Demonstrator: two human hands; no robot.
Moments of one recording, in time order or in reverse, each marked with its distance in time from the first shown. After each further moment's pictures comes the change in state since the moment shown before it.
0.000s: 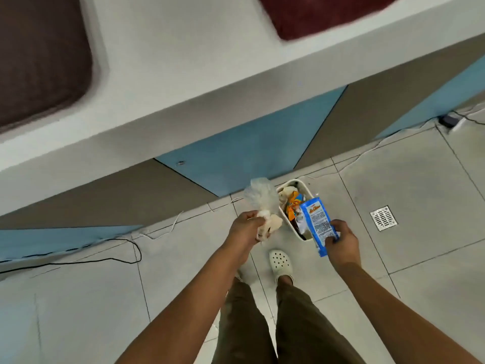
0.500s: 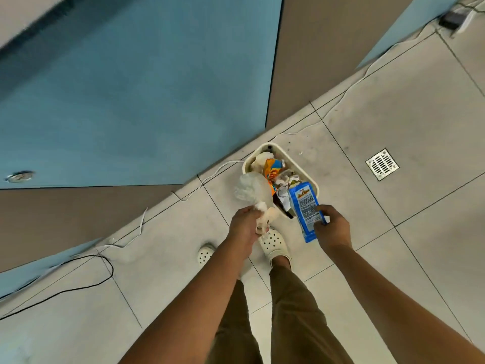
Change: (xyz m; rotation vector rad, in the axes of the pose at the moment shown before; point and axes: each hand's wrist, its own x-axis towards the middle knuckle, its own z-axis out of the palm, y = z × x) left_hand 0.172 -0.099 0.085 0.051 0.038 -0.227; right_hand 0.082 0.117 0.068 0.117 -0.050 0.362
